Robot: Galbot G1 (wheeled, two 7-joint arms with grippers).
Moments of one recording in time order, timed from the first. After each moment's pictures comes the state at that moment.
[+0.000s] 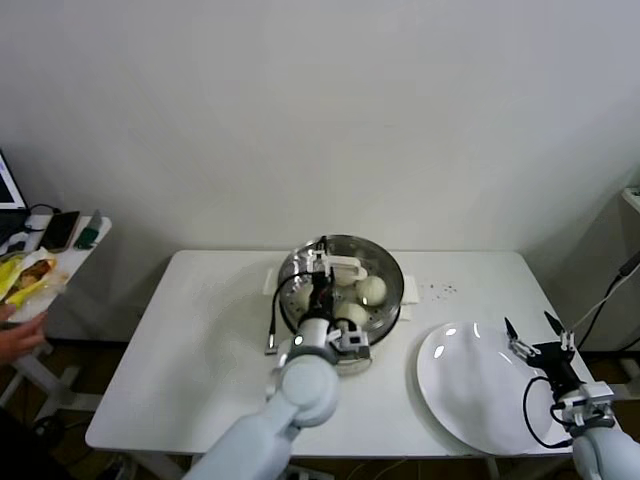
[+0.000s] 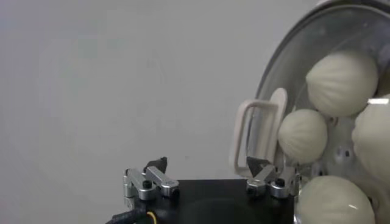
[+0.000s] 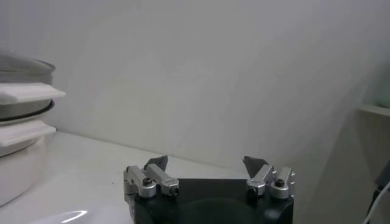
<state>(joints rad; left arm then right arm) 0.85 -1.36 0.21 -1.83 1.26 0.74 0.23 -1.38 1.12 0.82 1.61 0.28 0.07 -0.23</state>
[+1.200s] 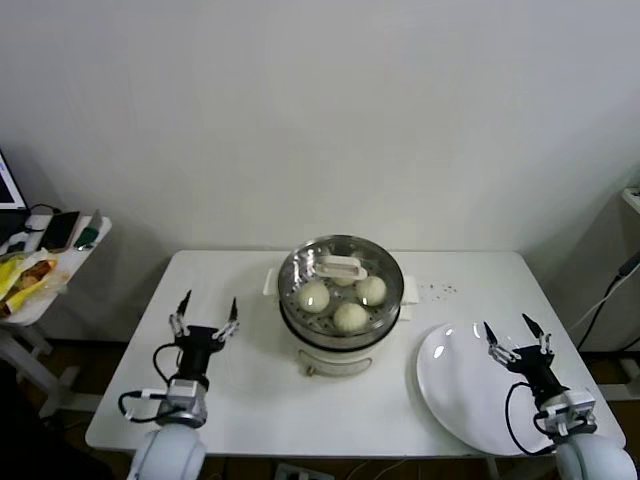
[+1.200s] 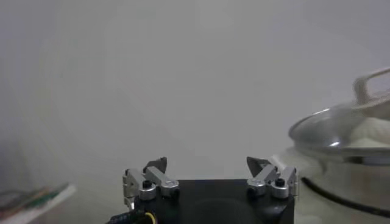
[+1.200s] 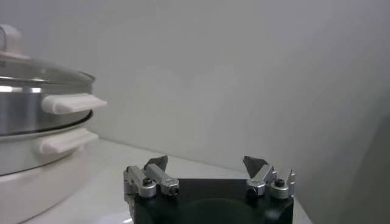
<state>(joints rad) 1.38 -1.32 -0.45 -1.90 0.08 0.01 -0.20 -1.41 1.16 0.77 1.68 0.26 0.08 -0.25</state>
